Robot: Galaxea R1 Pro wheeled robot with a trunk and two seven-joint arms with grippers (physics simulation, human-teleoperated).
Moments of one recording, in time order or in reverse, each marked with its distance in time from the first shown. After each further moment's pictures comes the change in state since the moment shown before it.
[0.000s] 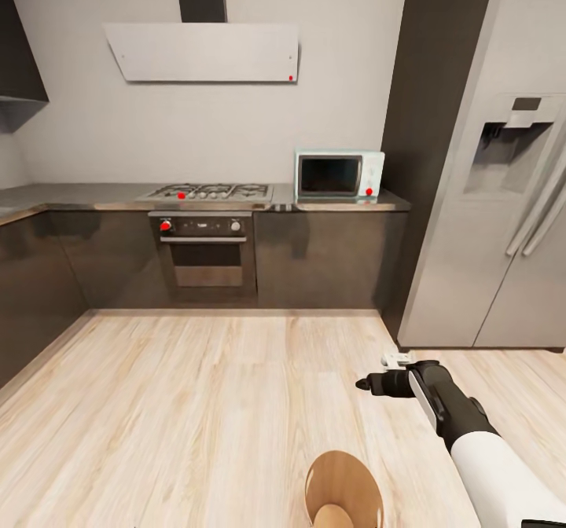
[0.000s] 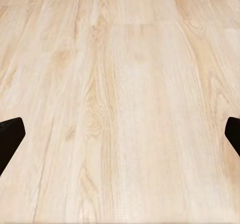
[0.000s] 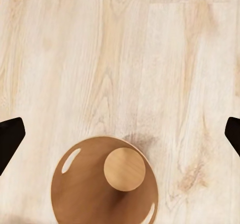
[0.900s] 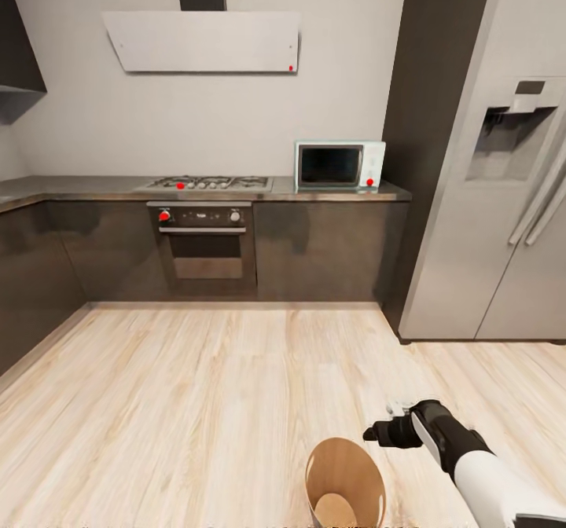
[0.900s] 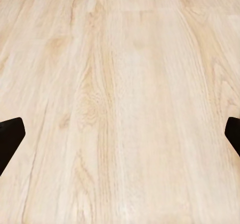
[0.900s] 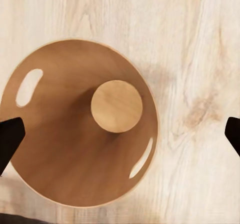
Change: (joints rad) left arm 0.000 0.000 -0.005 0.003 0.002 -0.001 0.000; right arm 0.008 -0.011 0.005 0.329 0.011 -0.106 -0.020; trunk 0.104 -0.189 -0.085
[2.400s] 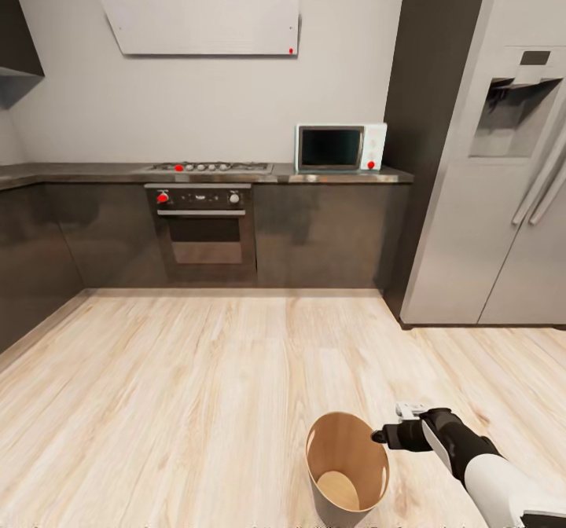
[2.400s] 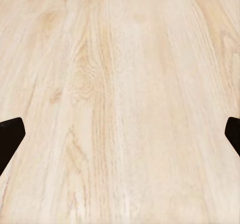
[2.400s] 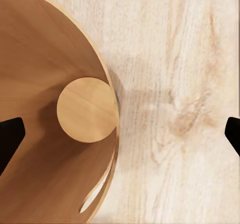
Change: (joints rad) left arm 0.000 -0.001 0.000 0.000 -0.003 0.000 0.000; right arm -0.006 -0.037 0.003 0.072 0.002 -0.129 -0.003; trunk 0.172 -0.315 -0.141
